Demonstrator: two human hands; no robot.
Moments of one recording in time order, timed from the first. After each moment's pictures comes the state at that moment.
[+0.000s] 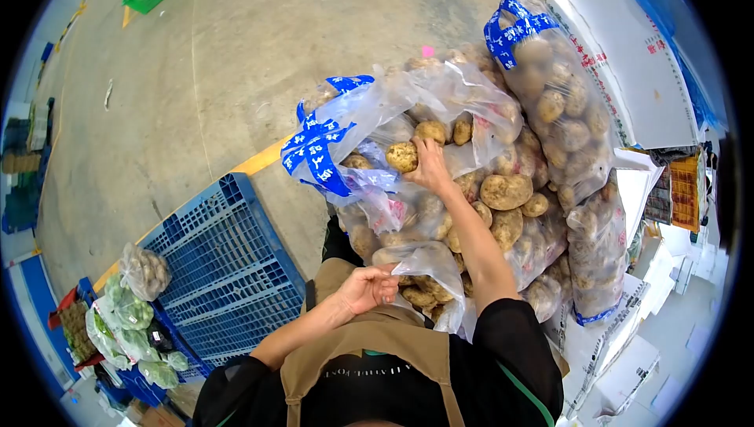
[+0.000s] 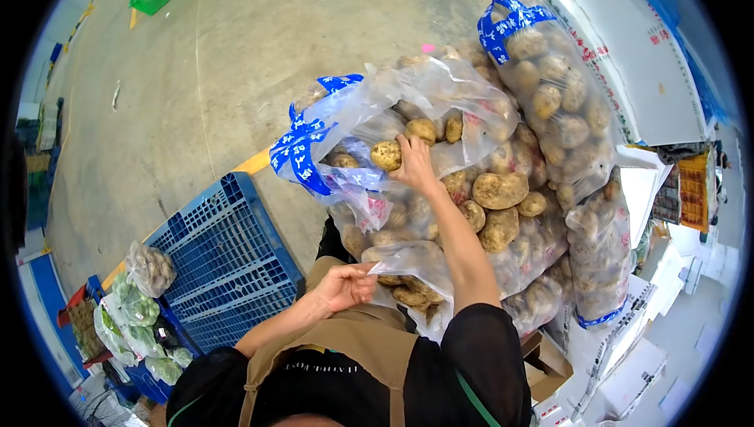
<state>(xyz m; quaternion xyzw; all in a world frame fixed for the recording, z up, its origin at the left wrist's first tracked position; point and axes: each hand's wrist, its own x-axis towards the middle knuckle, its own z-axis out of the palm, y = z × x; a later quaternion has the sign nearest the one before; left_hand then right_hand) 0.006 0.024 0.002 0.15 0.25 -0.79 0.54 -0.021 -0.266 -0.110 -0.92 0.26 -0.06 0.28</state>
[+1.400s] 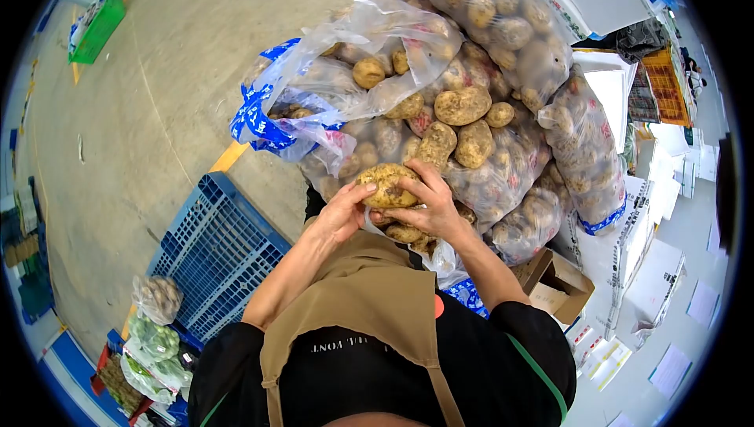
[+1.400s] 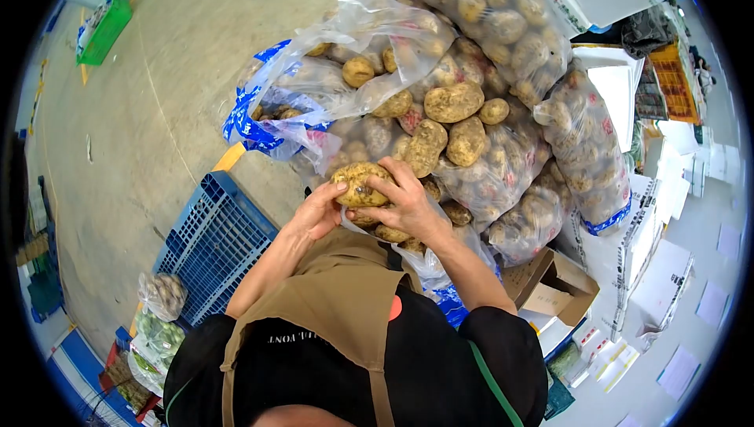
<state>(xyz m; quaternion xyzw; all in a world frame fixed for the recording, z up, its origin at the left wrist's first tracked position) -0.021 -0.020 0.026 0.33 0.04 -0.77 0.54 -0.192 -0.125 0.060 -0.88 0.22 -0.26 0.35</state>
